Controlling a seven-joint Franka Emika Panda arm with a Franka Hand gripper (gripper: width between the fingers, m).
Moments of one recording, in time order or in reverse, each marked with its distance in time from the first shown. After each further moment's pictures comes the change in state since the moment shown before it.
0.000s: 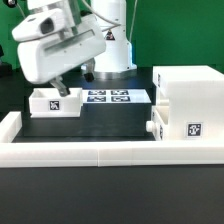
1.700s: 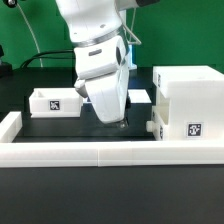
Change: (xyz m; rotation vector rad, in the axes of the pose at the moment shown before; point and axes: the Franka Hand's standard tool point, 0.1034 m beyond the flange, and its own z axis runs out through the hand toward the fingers) arm 0.133 0.004 0.062 0.145 -0.001 -0.653
